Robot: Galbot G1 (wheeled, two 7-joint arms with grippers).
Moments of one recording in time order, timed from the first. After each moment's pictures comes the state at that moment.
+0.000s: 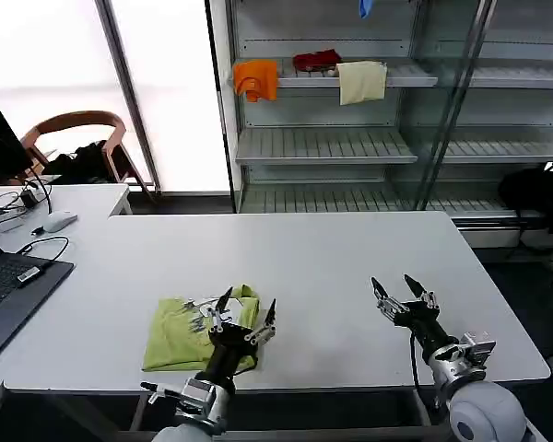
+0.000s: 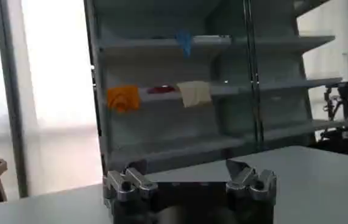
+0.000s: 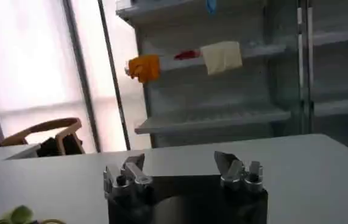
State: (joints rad) left arm 1.38 -1.27 -0.16 -2.17 -0.04 0.22 -0.21; right arm -1.32 0.81 0.40 2.09 0.83 -0.12 0.23
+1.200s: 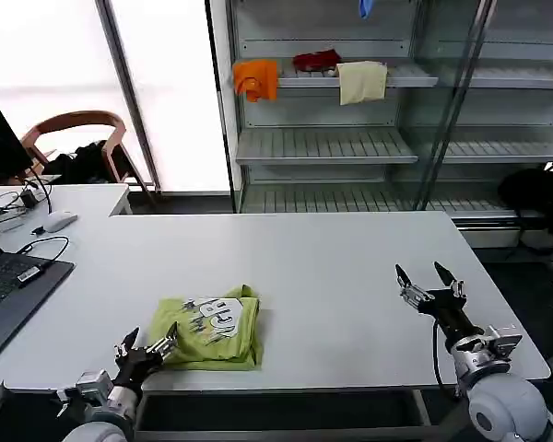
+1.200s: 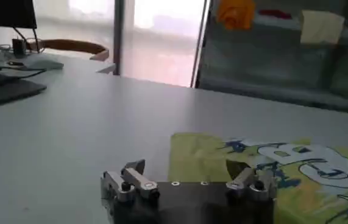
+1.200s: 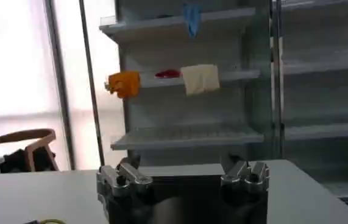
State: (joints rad) left arm 1.48 -1.25 -0.60 -2.03 -0.55 0.36 -0.17; right arm -1.35 0.79 0.49 2.08 0.81 -0.08 0.25
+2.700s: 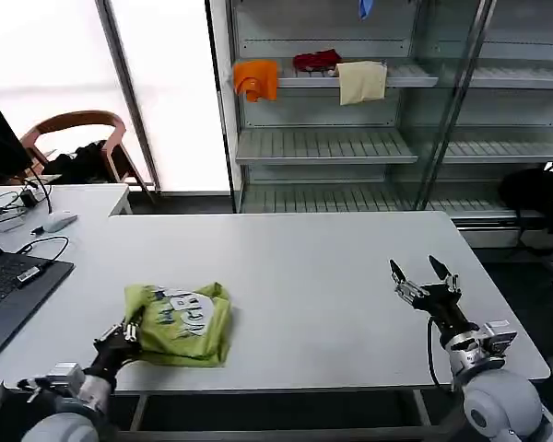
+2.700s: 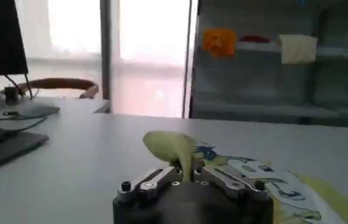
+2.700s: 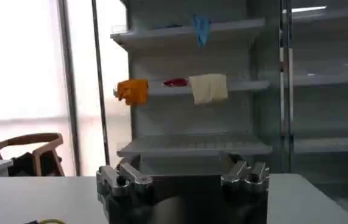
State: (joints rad) left arm 1.49 -1.08 -0.72 -2.01 -0.55 0.25 -0.06; right arm -1.30 0.77 0.44 2.08 0.79 -0.06 0.24
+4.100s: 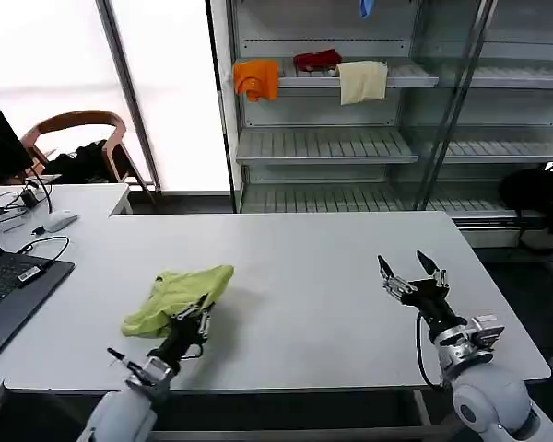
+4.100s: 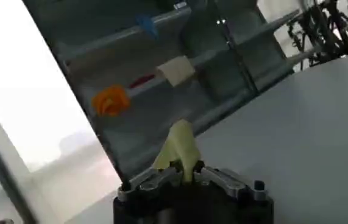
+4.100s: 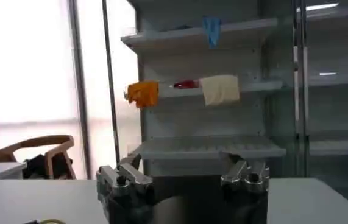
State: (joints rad) left arm 1.24 -1.09 -0.28 -1.88 0.03 0.04 0.04; right arm -1.24 0.80 0.38 2.09 0.77 -0.08 0.25
